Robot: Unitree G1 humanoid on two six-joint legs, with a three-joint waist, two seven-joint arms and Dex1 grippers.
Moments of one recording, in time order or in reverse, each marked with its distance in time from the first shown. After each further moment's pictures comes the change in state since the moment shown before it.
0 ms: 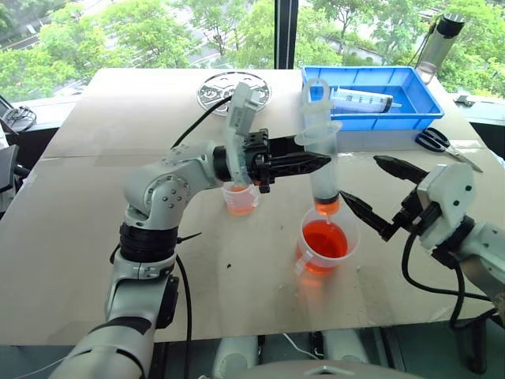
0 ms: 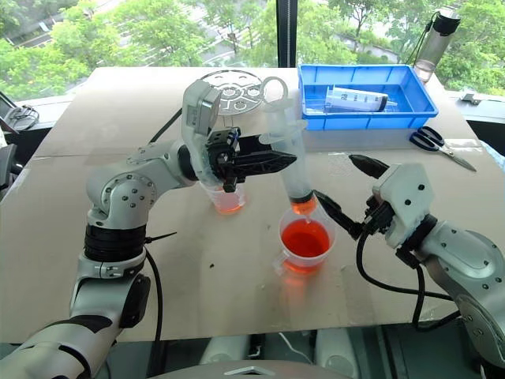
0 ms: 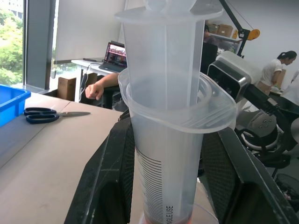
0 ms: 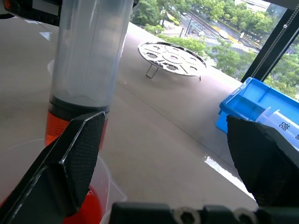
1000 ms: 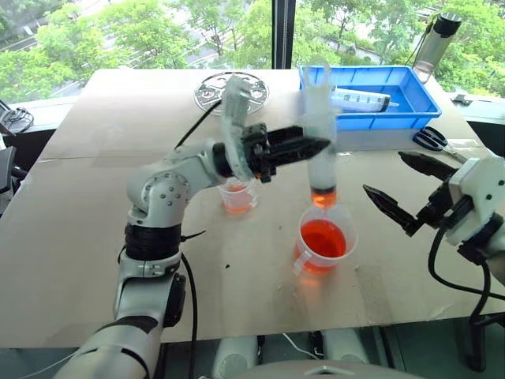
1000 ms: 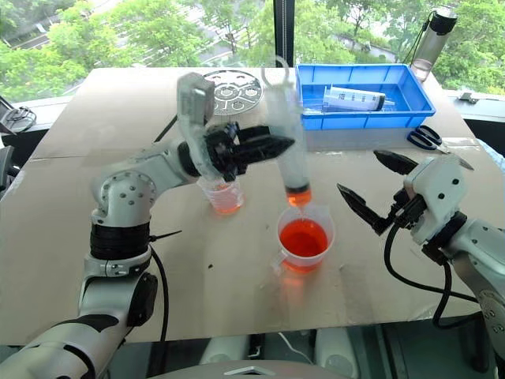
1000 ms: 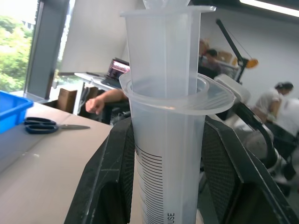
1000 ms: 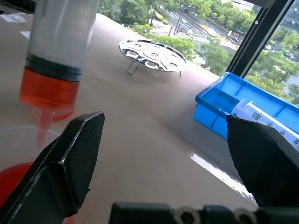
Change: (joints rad) left arm -0.056 -0.033 0.137 0.100 -0.120 0.076 0.154; right arm -0.011 0.006 -0.171 0.047 0.078 0.008 0.068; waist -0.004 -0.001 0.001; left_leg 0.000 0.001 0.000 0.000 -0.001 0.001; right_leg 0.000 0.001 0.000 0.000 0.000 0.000
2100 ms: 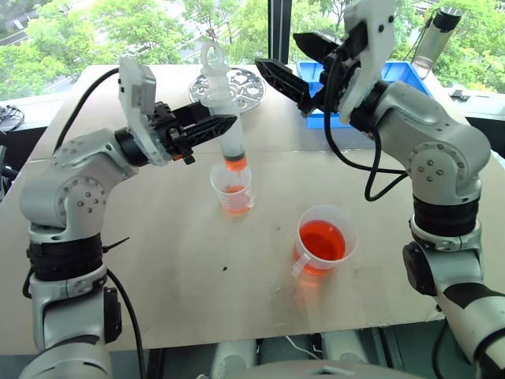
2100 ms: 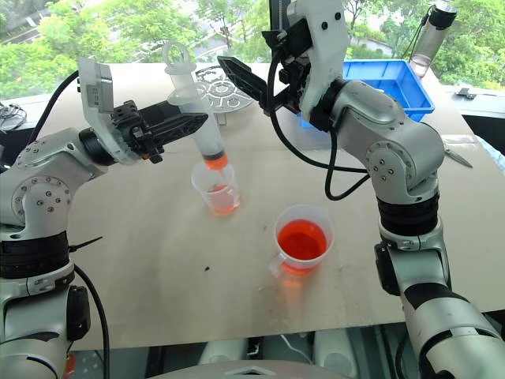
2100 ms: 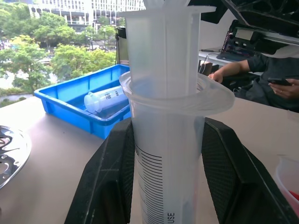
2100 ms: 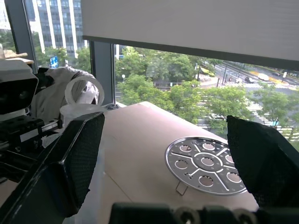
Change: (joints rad) left arm 0.203 0.339 0.115 -0.102 0.216 -0.224 -0.056; right arm -0.951 0.424 0.393 0.575 -0.052 0.172 -0.116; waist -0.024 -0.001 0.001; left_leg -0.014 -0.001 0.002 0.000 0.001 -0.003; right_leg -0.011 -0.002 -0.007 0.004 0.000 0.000
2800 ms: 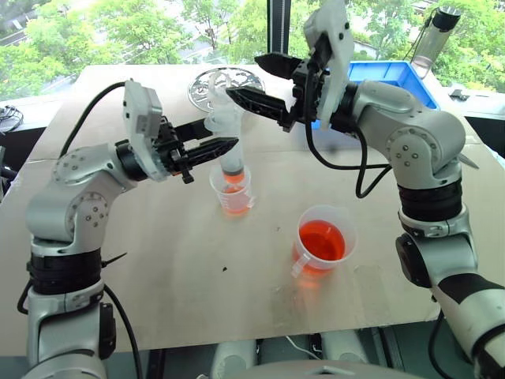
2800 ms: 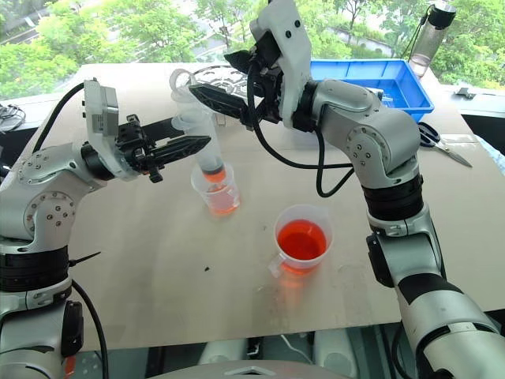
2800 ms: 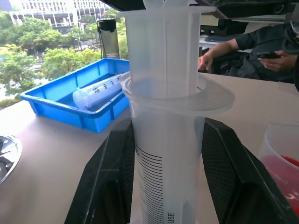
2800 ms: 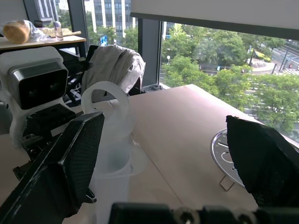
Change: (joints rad) left arm 0.091 0.016 -0.032 -0.009 0.086 -0.149 -0.119; right arm -0.070 0.017 0.064 0.168 -0.082 -0.011 0.223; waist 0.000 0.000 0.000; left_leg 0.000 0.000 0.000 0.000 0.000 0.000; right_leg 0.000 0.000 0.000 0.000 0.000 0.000
